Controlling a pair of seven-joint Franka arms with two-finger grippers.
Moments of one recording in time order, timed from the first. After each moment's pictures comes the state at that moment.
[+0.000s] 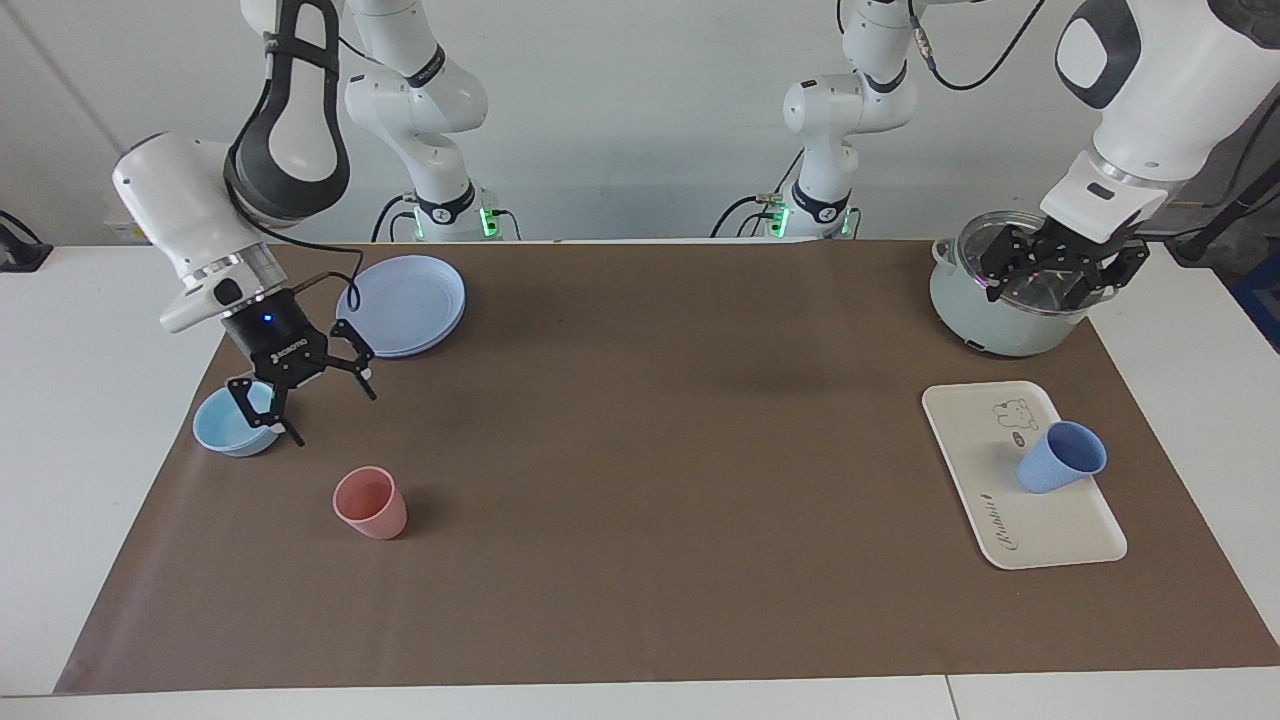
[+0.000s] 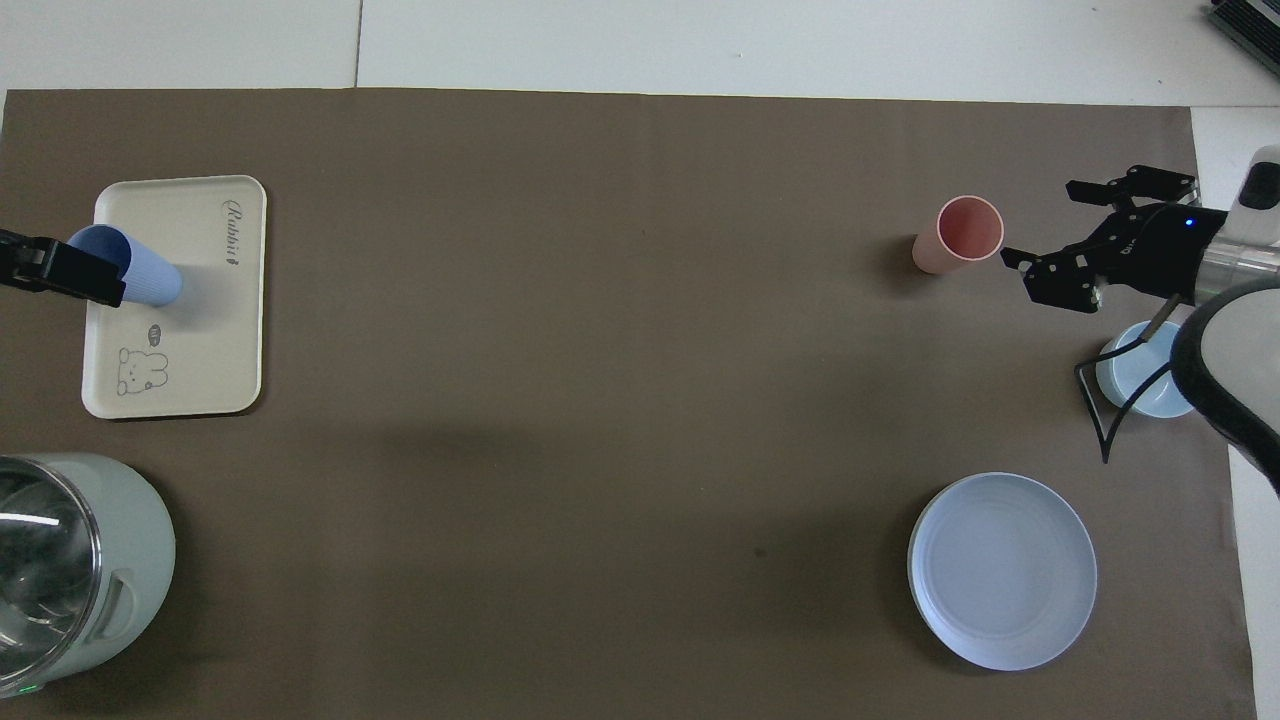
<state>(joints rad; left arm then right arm) 0.04 0.09 -0.07 -1.45 0.06 1.54 0.20 0.01 0.03 -0.08 -1.98 0.58 2.40 -1.21</state>
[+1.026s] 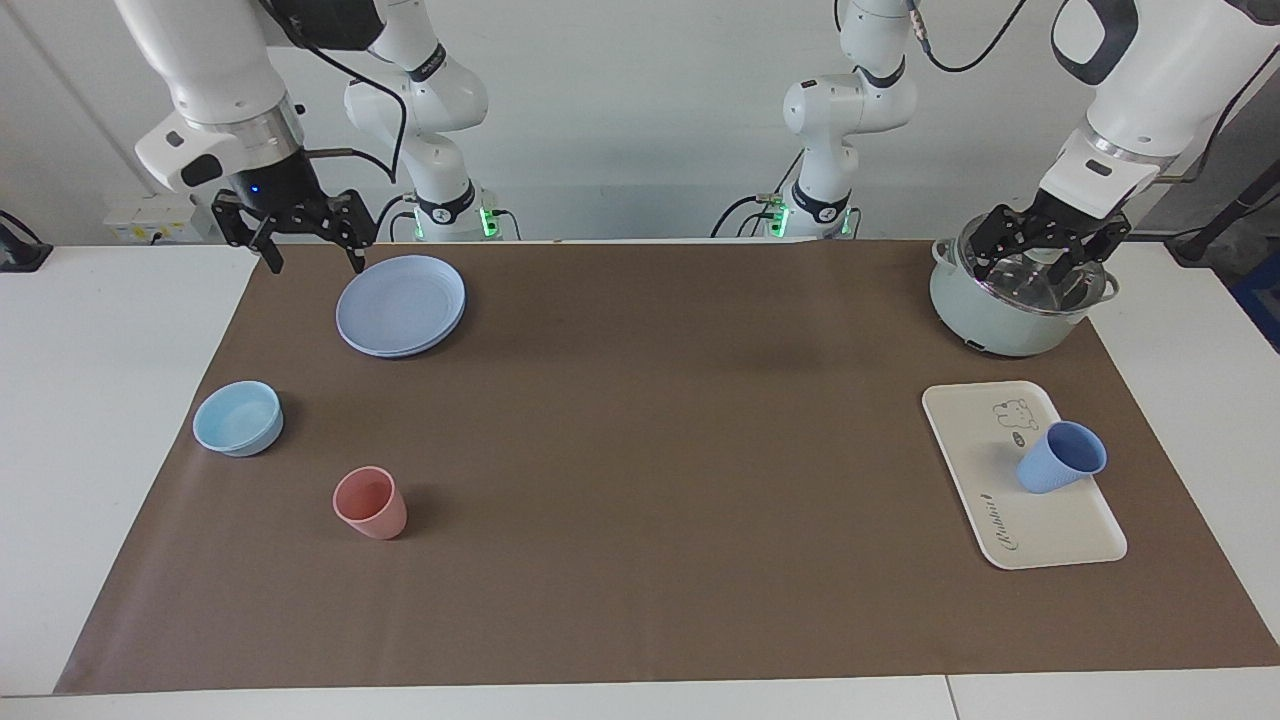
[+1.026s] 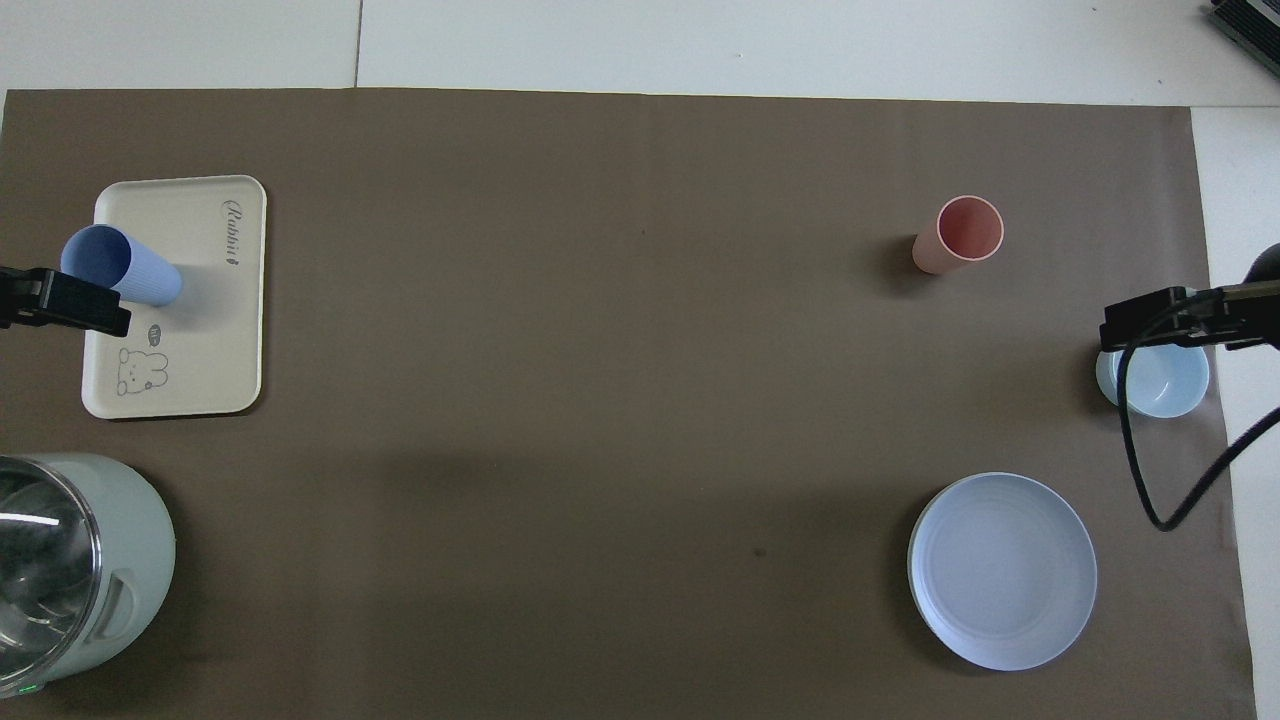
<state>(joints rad) 0.05 0.02 -0.05 -1.55 -0.01 1.55 0.14 0.10 -0.03 -0.08 -1.53 -0.04 1.49 0.04</state>
